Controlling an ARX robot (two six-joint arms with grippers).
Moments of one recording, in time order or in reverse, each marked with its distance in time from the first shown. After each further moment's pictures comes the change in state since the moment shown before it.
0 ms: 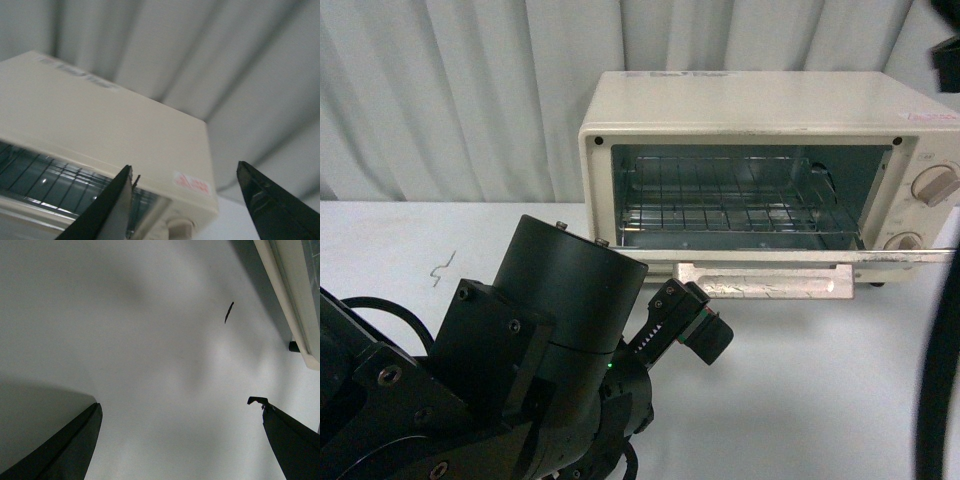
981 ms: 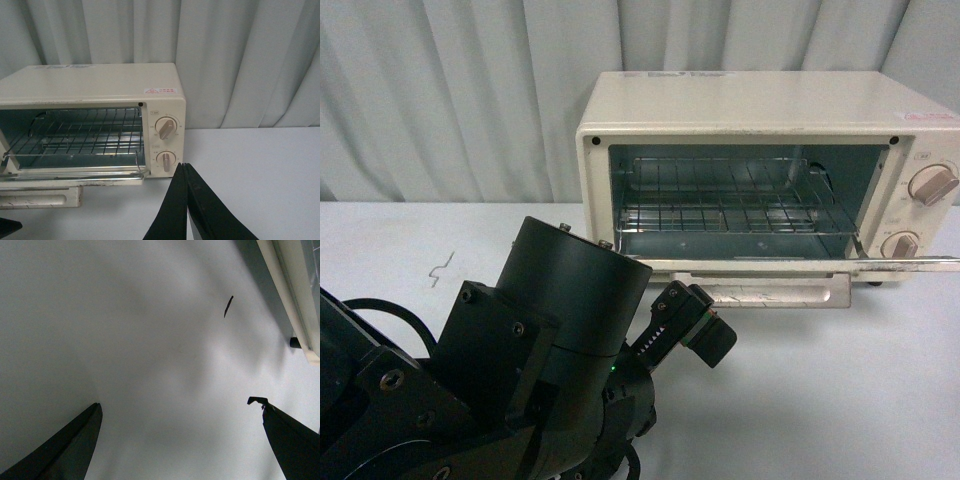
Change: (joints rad) left arm -0.001 0.000 0.000 -0.002 0.000 0.000; right arm -0.238 -0.621 -0.619 0.052 -0.145 0.406
